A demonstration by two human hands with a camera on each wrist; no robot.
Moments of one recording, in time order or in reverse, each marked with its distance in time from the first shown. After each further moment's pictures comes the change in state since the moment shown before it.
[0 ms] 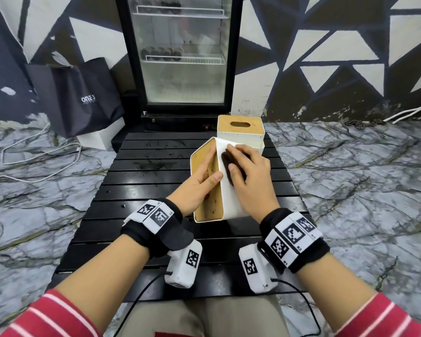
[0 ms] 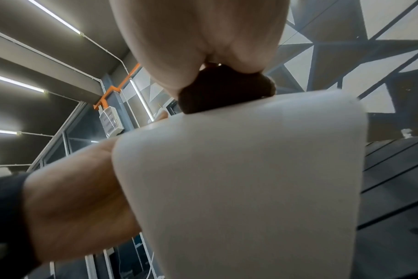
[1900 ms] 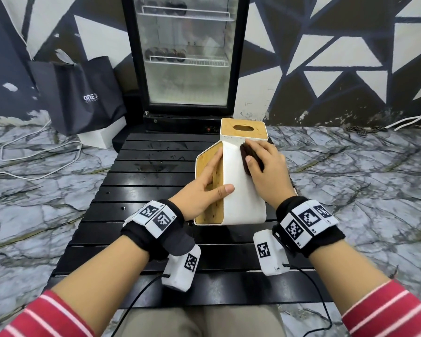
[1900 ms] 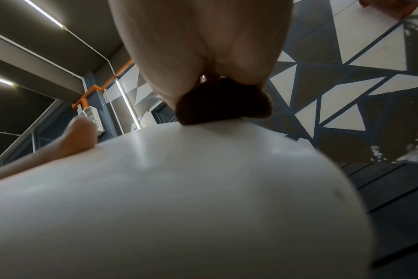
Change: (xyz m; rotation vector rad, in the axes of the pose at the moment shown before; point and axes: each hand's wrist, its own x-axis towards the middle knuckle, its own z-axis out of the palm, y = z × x) left_hand 0.007 -0.005 -0.010 0.070 -0.048 0.013; right_hand 0.034 0.016 -0.021 -0.029 -0.119 0.166
